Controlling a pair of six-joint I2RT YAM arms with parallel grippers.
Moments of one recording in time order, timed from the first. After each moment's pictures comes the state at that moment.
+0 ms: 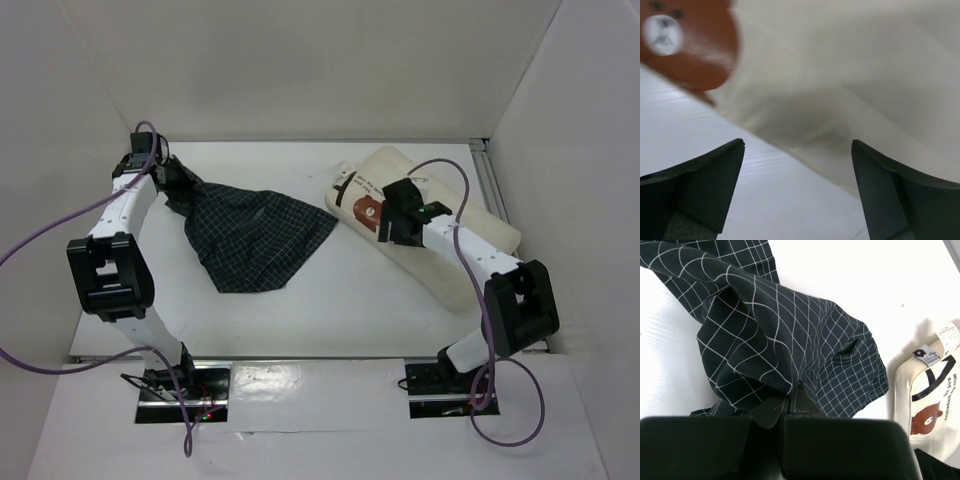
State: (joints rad) left arm 0.17 1.75 1.48 -0.62 0.26 -0.58; right arm 0.38 1.50 1.05 -0.61 0.40 0.47
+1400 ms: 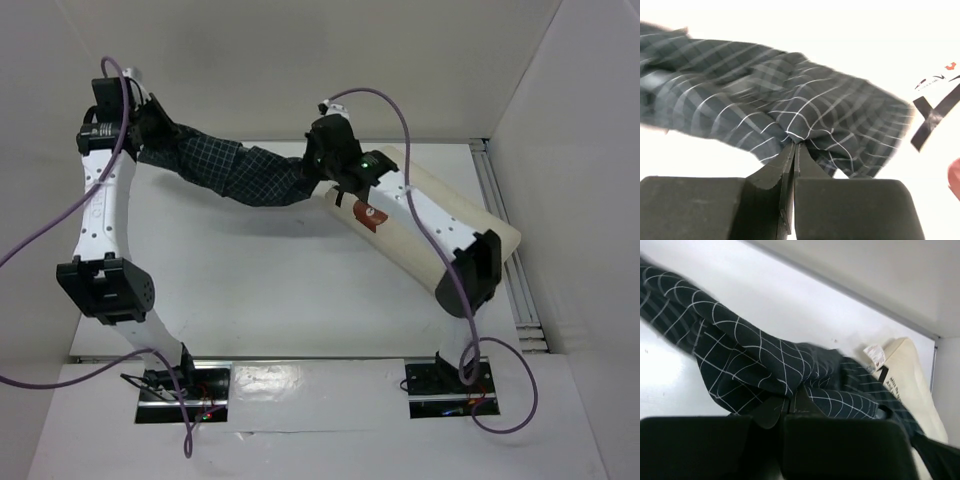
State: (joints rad) left arm 0.16 1.75 2.00 -0.81 0.25 -0.47; right arm 0.66 1.90 1.87 -0.48 0.17 0.58
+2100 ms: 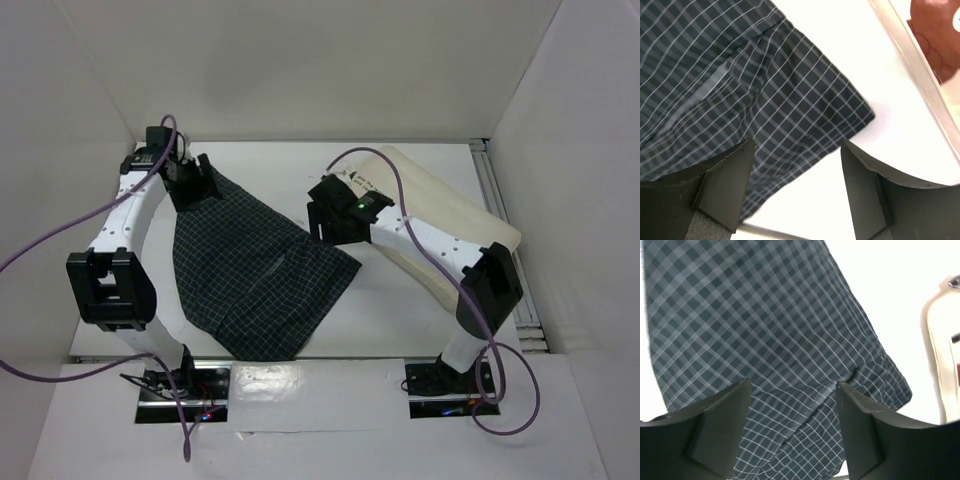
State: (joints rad) left arm 0.07 1.67 1.54 -0.86 0.20 -0.38; right arm 0.78 1.70 1.45 -0.76 0.26 0.56
